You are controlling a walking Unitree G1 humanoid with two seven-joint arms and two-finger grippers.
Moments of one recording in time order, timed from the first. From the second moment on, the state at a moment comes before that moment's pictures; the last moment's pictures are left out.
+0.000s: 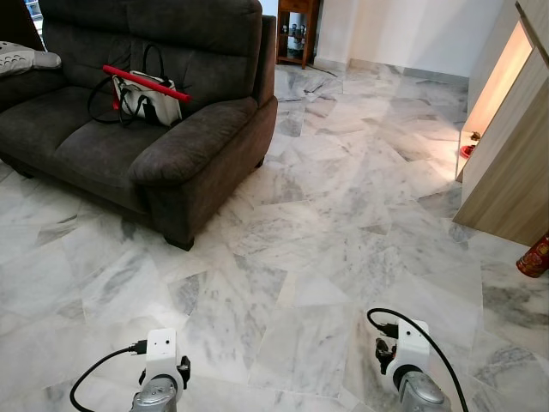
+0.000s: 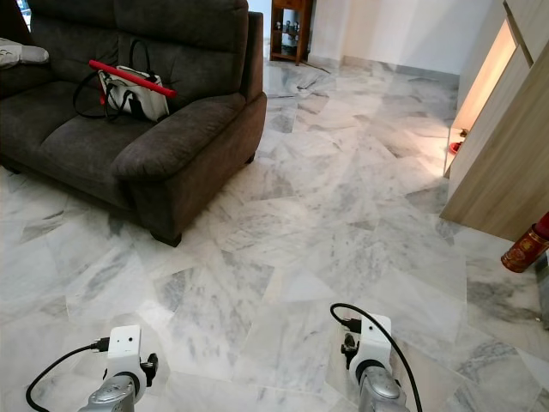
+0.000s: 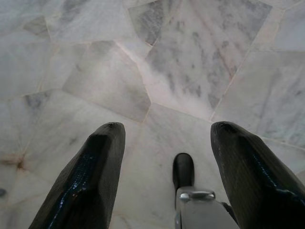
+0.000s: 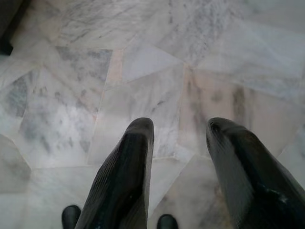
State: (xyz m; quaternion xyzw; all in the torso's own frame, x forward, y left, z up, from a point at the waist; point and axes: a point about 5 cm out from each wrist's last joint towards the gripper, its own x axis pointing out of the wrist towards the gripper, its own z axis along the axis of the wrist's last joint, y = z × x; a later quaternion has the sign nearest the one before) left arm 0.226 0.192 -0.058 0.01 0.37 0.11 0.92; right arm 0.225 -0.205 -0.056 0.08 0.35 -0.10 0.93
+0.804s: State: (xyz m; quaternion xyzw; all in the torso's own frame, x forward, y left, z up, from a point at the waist) left arm 0.222 0.177 -0.062 -0.01 0.37 0.09 0.92; right arm 0.219 -0.195 -0.061 0.18 0.35 -0.13 0.91
